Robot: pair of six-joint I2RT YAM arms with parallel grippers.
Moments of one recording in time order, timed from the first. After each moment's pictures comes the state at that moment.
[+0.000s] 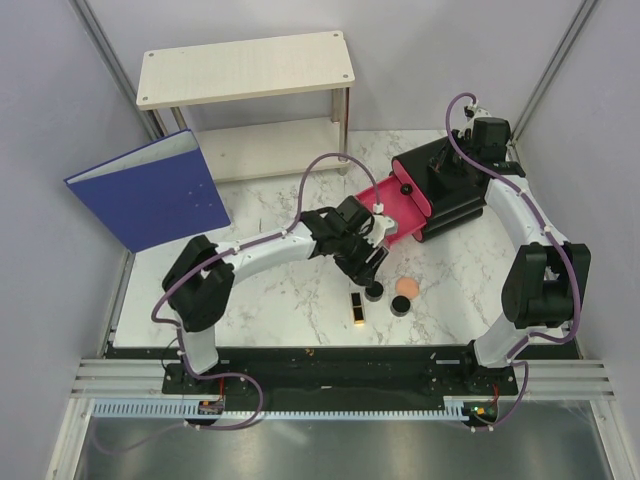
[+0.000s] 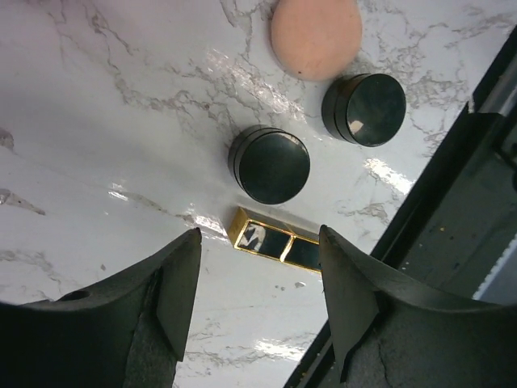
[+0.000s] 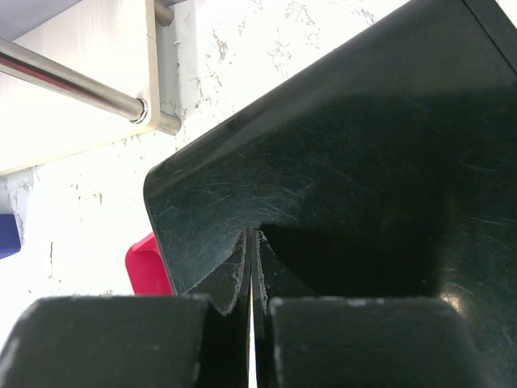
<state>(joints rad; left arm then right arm) -0.89 1.84 1.39 -0.55 0.32 -0.06 0.01 1.69 1.38 -0.29 -0.24 0.34</state>
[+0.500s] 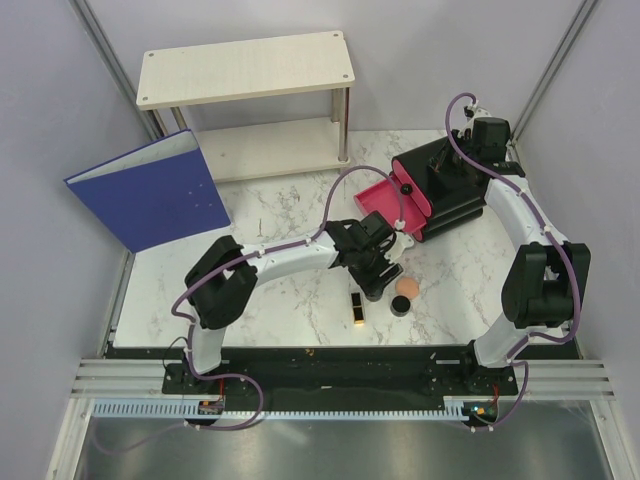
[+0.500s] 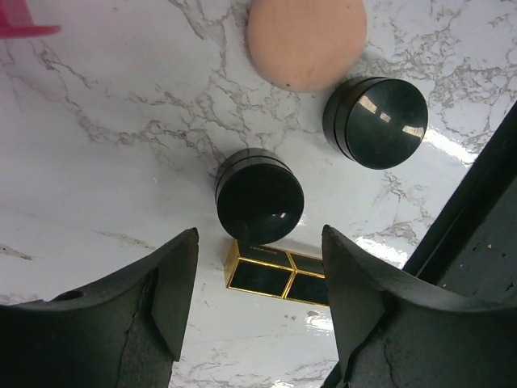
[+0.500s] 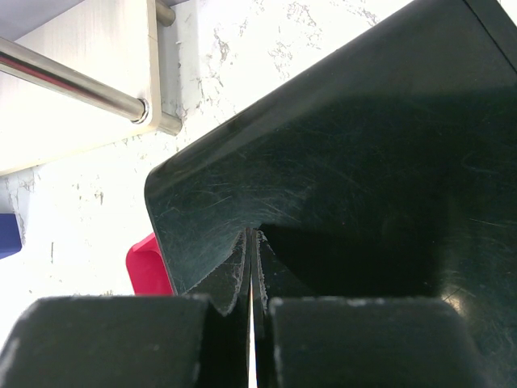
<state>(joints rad) -1.00 1.95 1.47 -0.58 0.19 0.02 0.01 1.69 1.38 -0.29 -0.25 0.34</state>
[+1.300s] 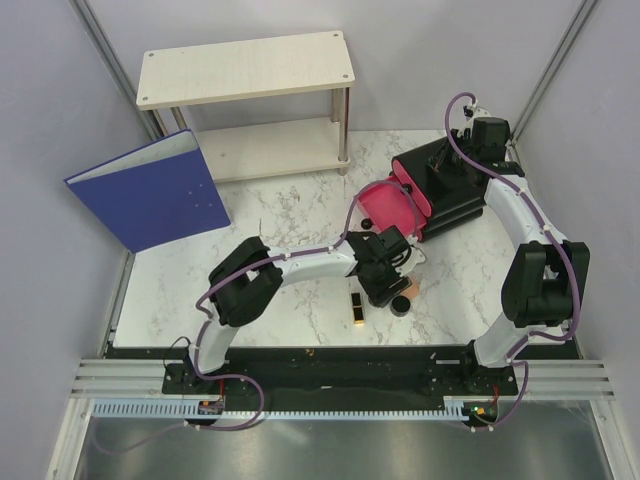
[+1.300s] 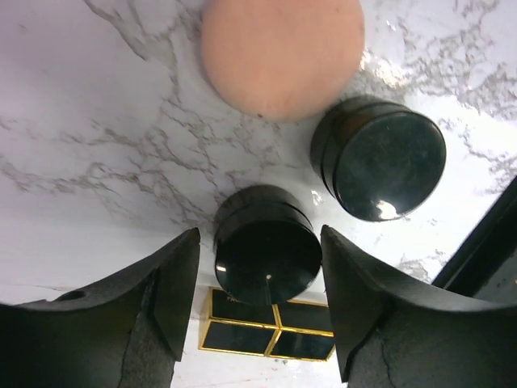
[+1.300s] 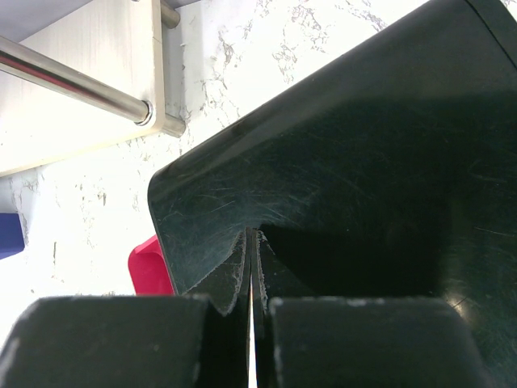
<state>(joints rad) -1.06 2.09 1.54 -0.59 0.15 0.03 0.01 1.70 1.38 -0.27 -0.26 0.34</state>
